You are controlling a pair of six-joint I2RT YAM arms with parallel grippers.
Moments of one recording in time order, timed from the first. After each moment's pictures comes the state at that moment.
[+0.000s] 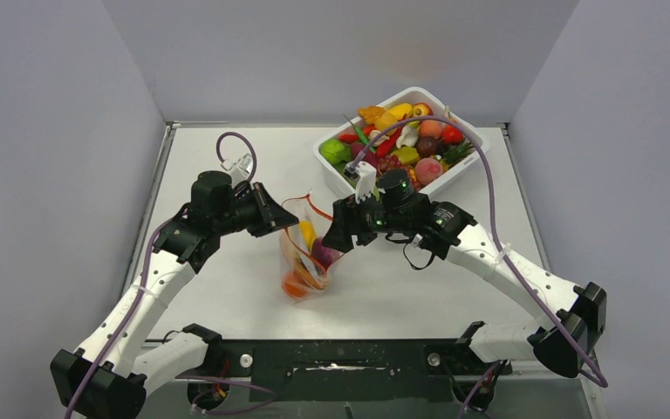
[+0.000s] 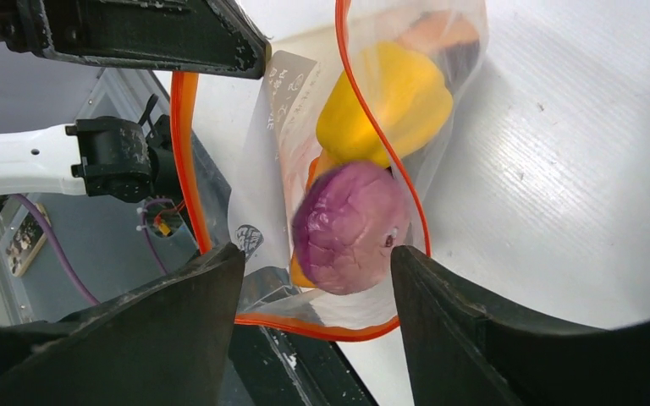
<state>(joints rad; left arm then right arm) -0.40 1.01 0.97 -0.47 0.43 -0.83 0.80 1.27 1.18 -0.50 -0.33 0.38</state>
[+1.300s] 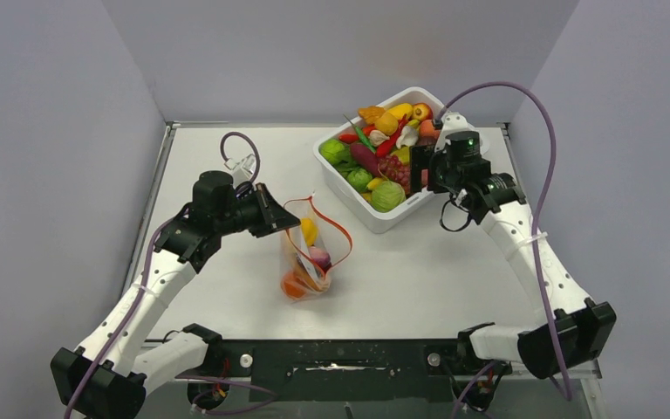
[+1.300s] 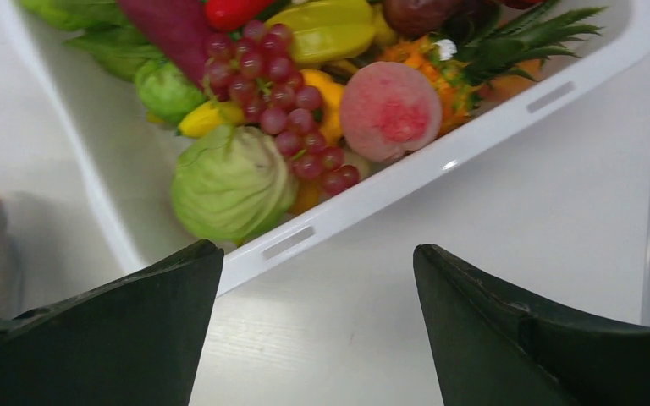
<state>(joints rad) -0.41 1.02 0.97 -0.46 0.45 -0.80 0.33 1.25 1.30 -0.66 0.11 0.11</state>
